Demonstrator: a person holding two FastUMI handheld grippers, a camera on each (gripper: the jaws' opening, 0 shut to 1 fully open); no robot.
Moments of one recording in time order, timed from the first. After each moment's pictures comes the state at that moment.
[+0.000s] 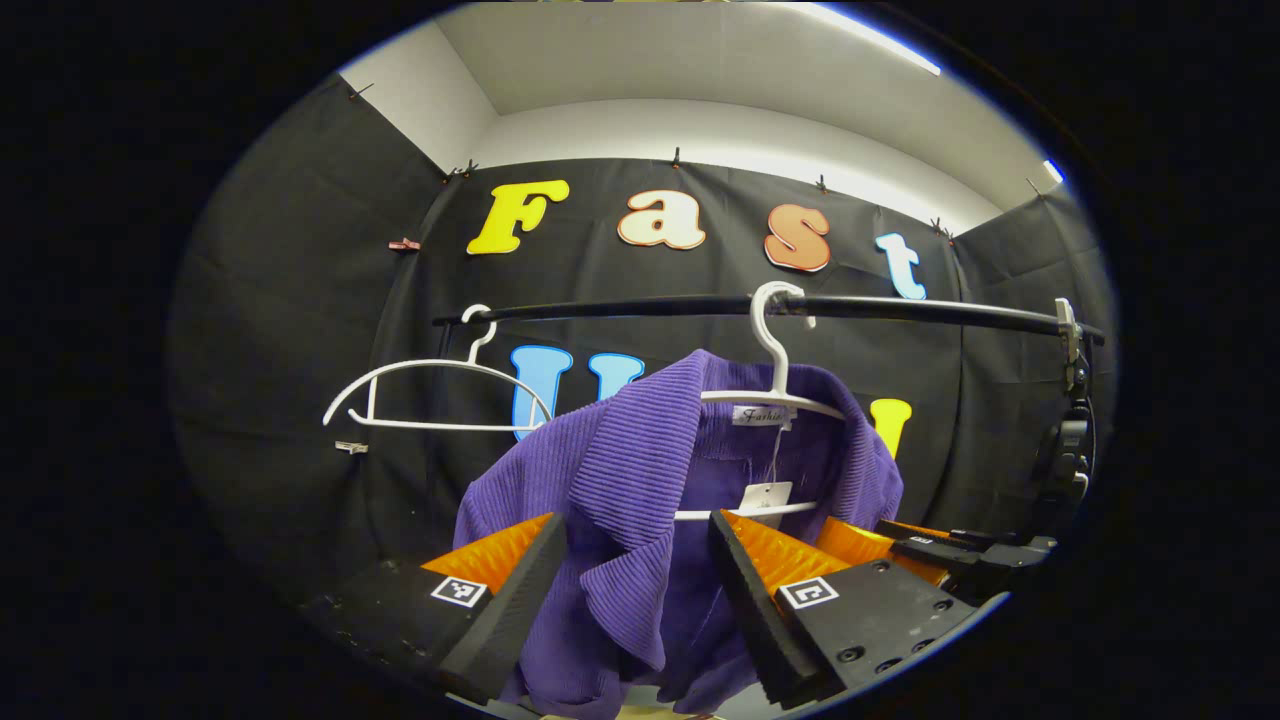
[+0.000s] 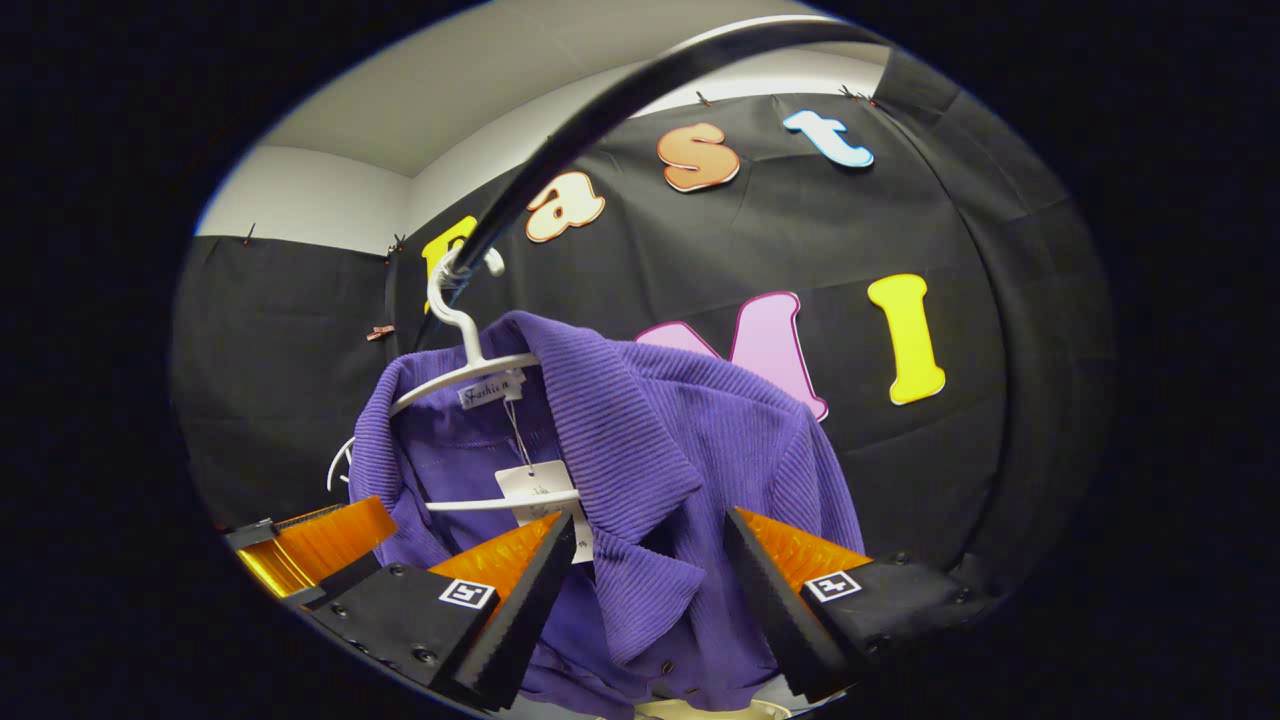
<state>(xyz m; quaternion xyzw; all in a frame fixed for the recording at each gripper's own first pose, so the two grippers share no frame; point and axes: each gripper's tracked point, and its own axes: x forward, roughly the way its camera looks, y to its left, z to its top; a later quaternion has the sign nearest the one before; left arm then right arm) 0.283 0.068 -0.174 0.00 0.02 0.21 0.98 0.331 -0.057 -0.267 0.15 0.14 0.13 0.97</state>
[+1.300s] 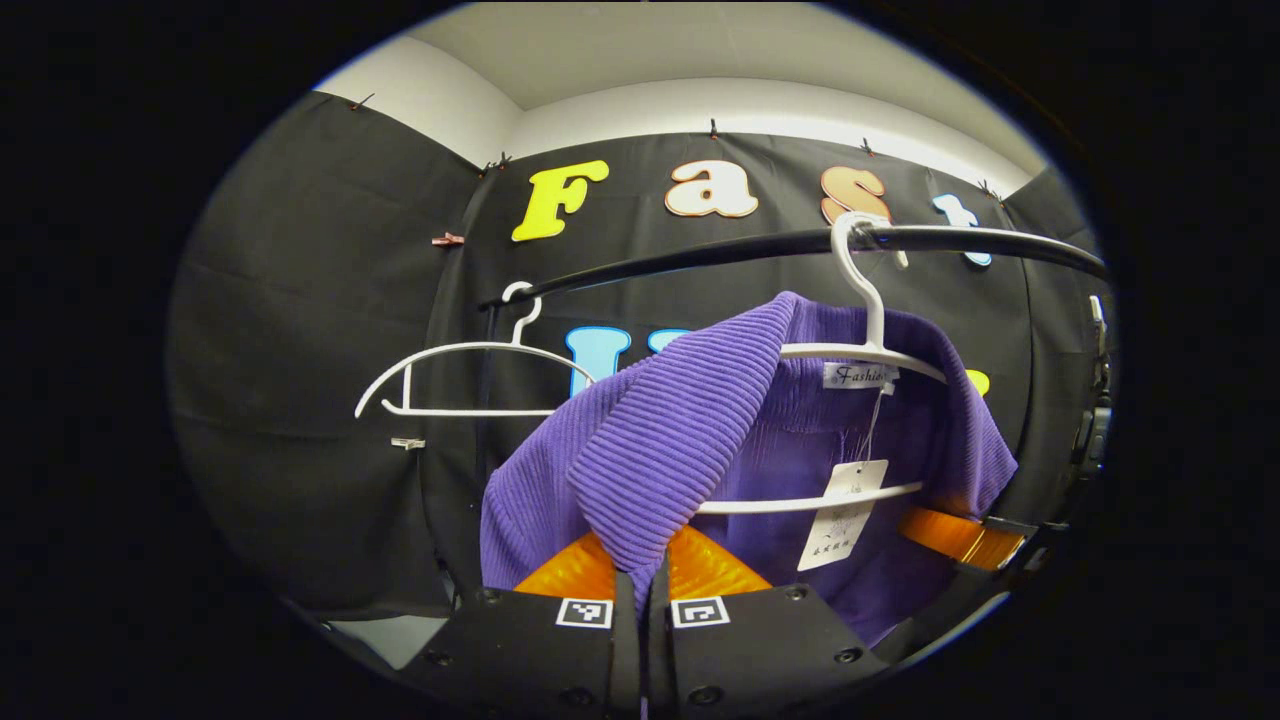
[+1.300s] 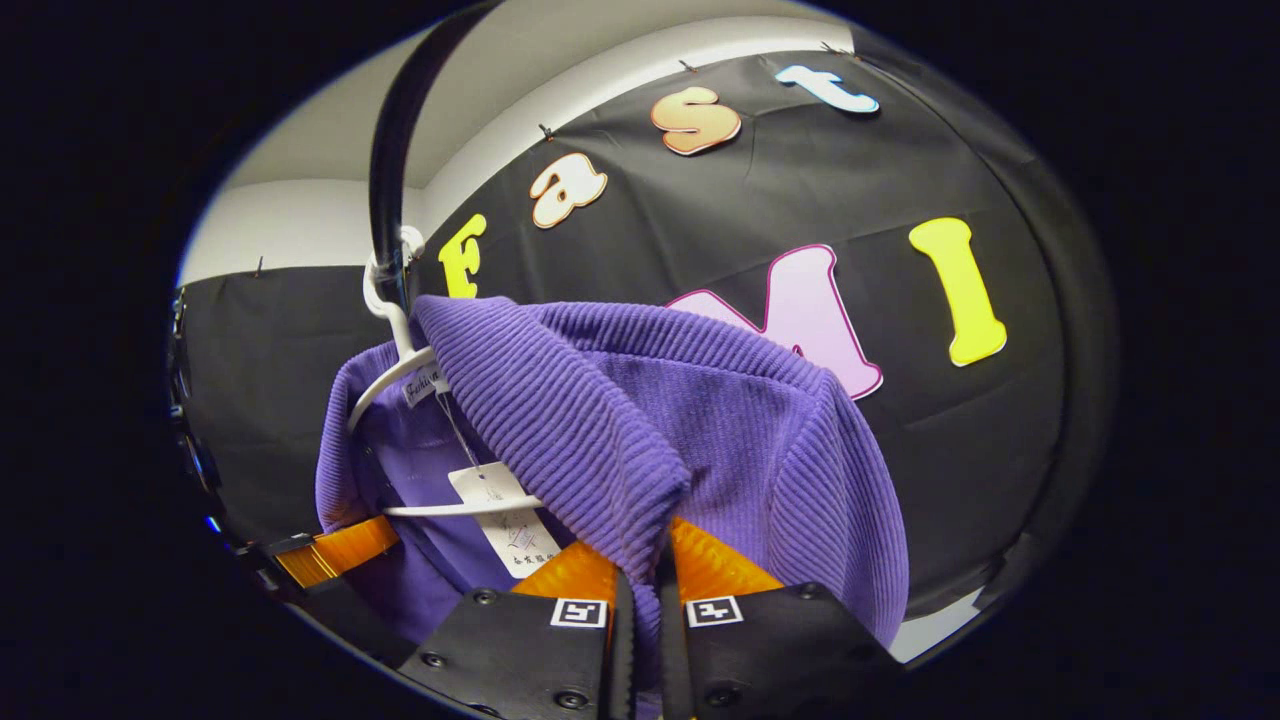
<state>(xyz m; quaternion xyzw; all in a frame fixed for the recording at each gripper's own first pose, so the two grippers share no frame) 0.304 0.105 -0.190 0.02 0.05 0.30 0.95 0.373 -0.058 -0.290 0.21 0.16 0.21 0.94</state>
